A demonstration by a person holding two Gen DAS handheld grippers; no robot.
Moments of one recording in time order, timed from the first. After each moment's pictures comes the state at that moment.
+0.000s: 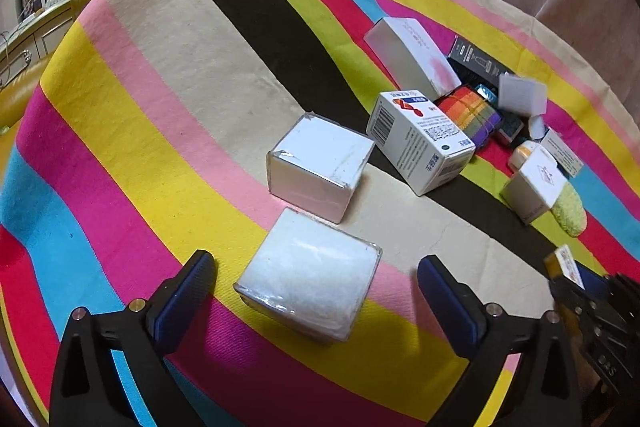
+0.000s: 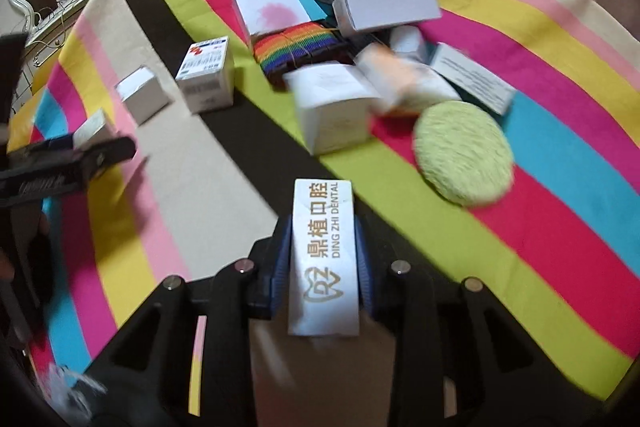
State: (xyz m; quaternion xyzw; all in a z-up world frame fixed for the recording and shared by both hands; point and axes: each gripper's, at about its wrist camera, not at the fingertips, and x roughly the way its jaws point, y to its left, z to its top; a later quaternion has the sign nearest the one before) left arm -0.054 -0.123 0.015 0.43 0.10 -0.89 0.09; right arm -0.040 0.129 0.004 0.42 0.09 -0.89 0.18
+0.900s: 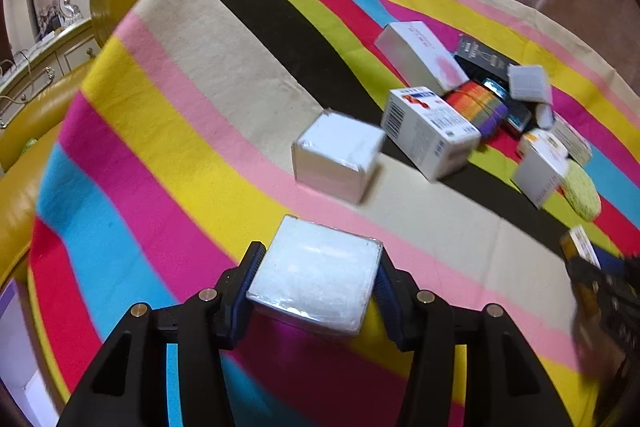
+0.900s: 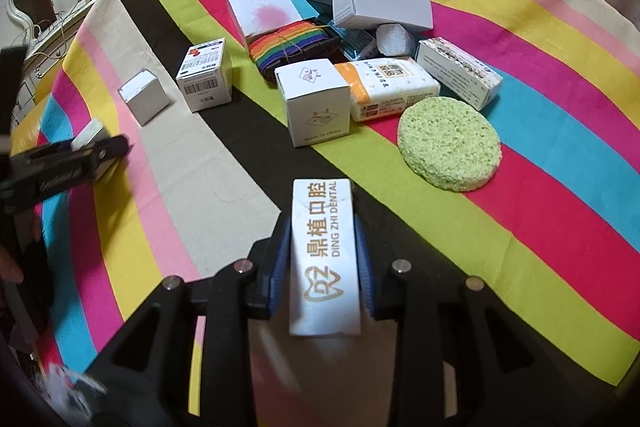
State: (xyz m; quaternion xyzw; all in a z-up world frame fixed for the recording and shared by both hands) left arm -0.037 -0.110 0.024 0.42 0.06 -0.90 0.13; right arm -0.050 0.133 0.005 0.42 0.07 -0.89 0.18
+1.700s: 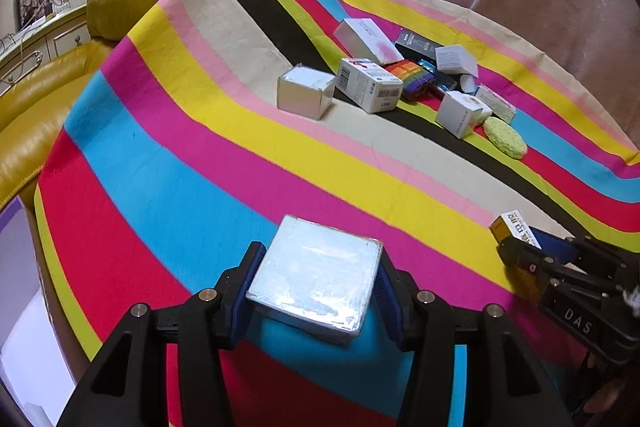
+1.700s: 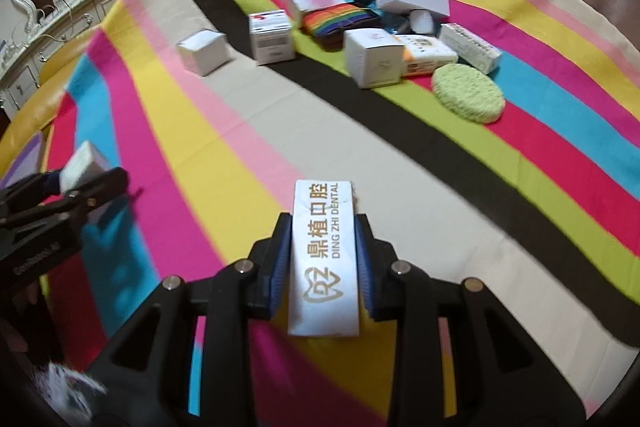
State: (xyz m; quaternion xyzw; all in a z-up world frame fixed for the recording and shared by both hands) left arm 0.059 -0.095 0.024 0.40 0.09 -0.91 0.05; right arm 0.039 0.101 0.012 0.43 0.08 -0.89 0.16
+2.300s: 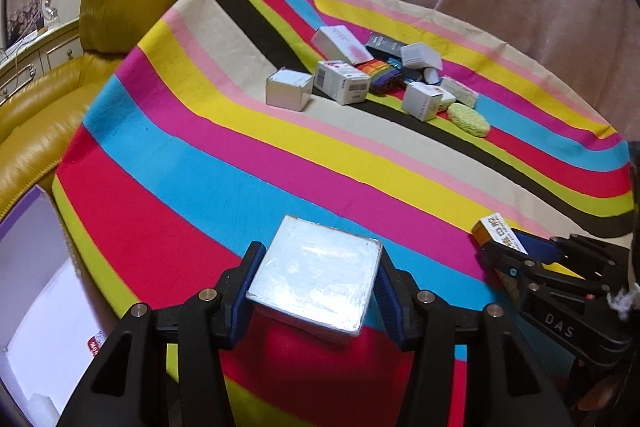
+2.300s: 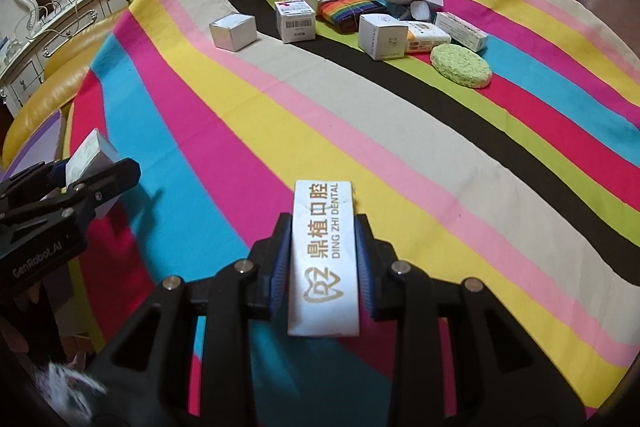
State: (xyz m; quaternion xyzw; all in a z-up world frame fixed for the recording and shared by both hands) left arm 0.114 -0.082 0.042 0.38 0.07 -0.92 0.02; right arm 0.100 0.098 0.018 0.43 0.08 -0.89 0.15
